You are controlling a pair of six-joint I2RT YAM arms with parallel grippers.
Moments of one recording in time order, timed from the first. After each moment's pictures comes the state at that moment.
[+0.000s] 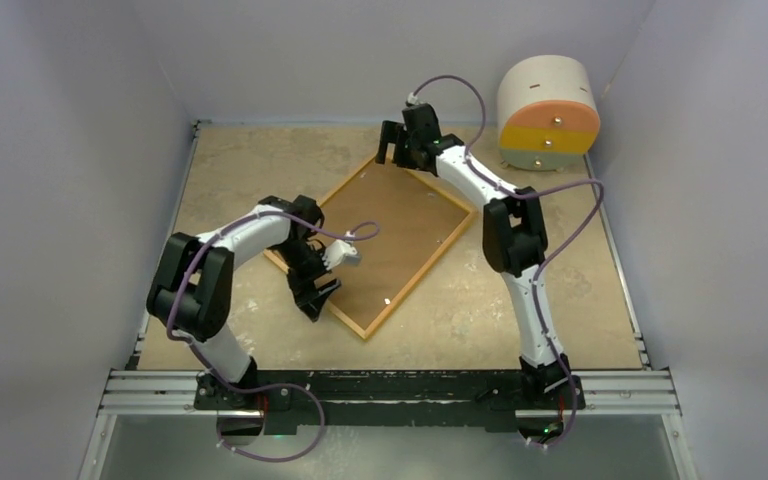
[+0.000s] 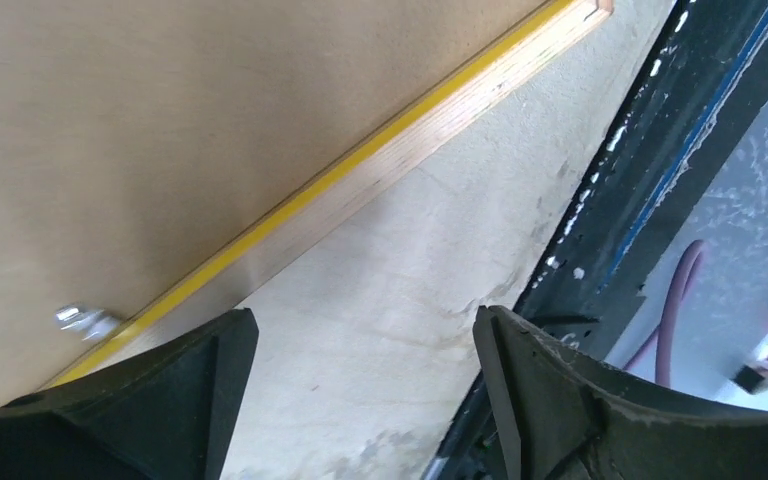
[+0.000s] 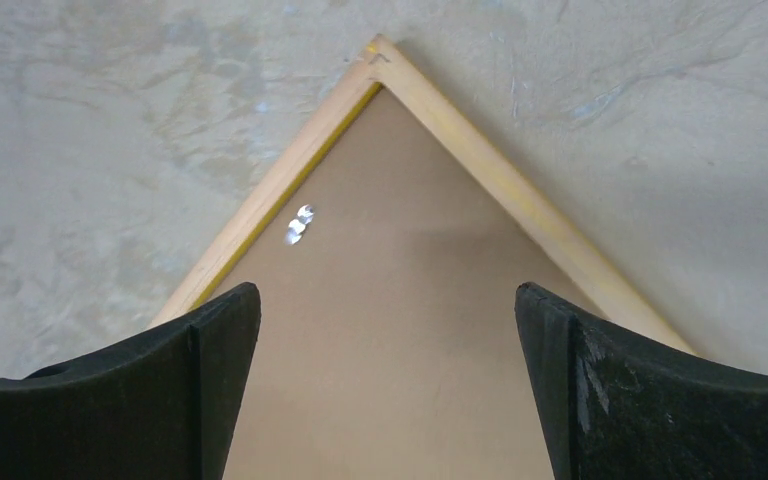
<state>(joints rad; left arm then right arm) -0.38 1.70 1.04 -1.09 0.48 0.77 0.45 2.41 2.11 -0.41 0.01 0.51</state>
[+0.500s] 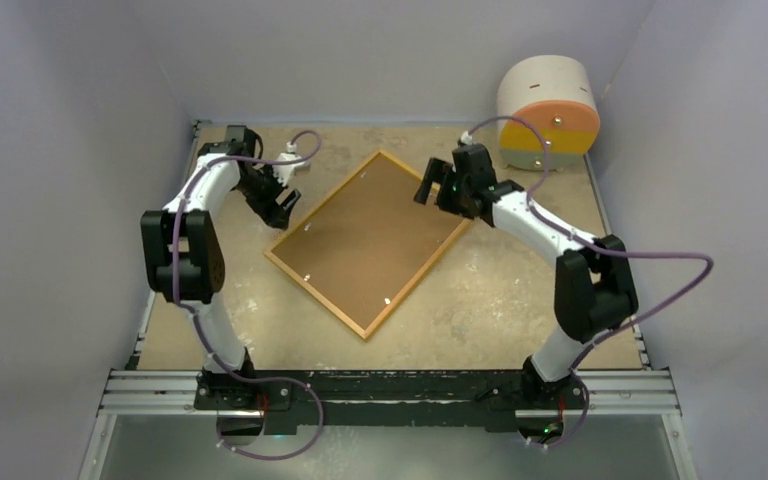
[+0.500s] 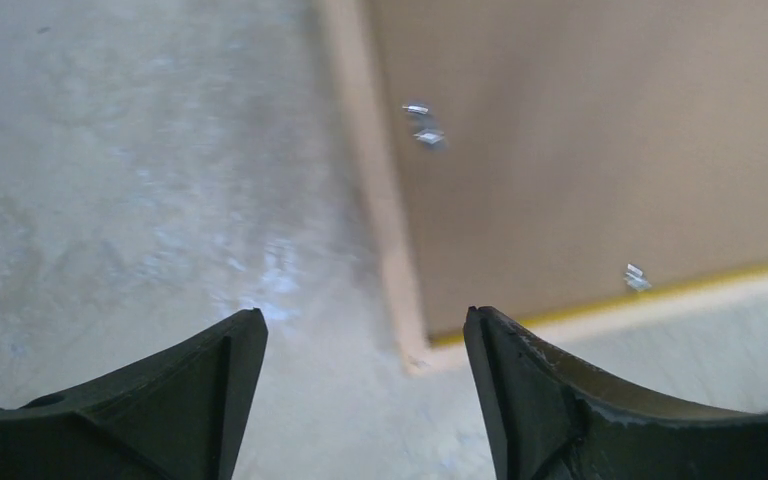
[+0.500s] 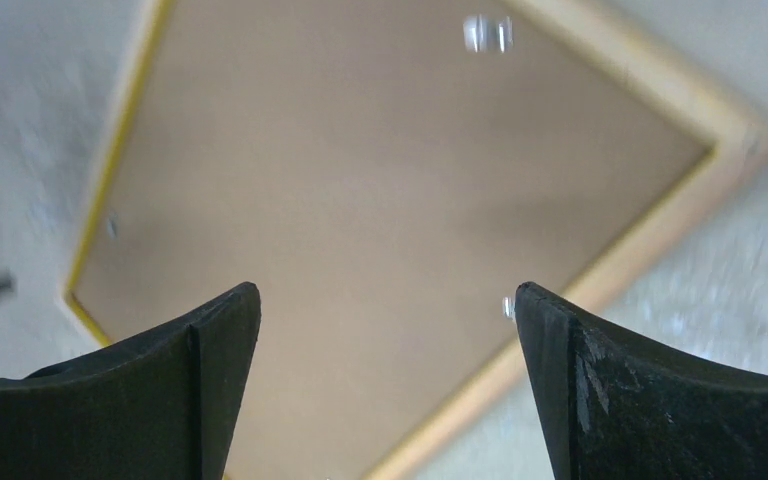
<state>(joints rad) -0.01 1.85 1.52 -0.99 0.41 0.84 0.40 1.72 1.31 -0.32 0.00 0.62</state>
